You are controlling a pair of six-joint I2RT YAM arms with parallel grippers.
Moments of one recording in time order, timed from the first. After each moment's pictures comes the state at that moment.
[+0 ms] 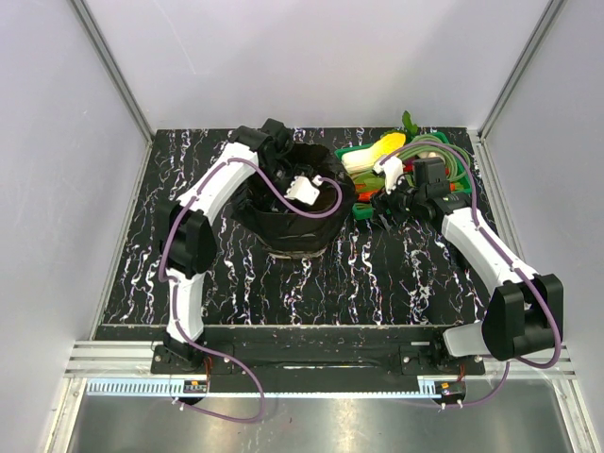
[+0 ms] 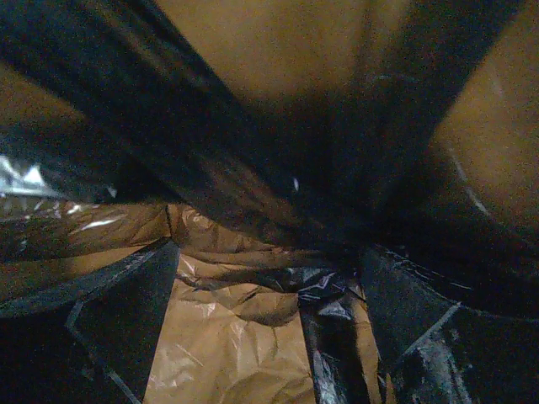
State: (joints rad) left arm -0.45 2.05 2.00 -1.28 0.46 1.60; right arm 0.24 1.38 1.06 -0.44 -0.41 -0.41
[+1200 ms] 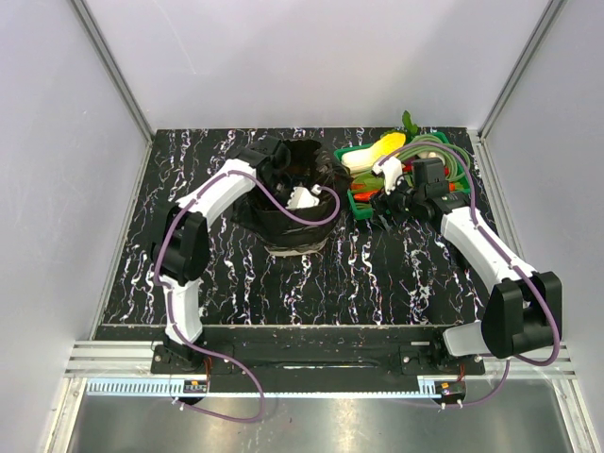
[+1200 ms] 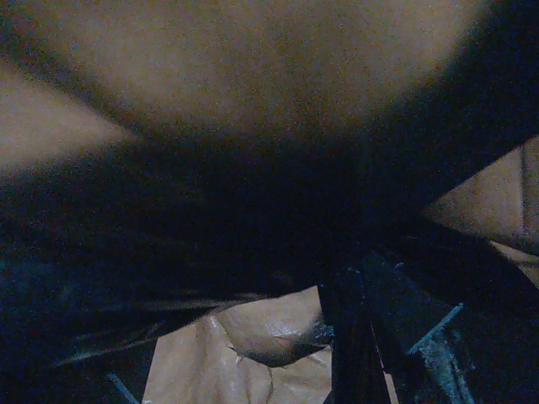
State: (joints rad) left arm -0.46 1.98 1.69 -0.98 0.48 1.48; right arm 0.24 1.39 1.06 -0.44 -0.40 -0.42
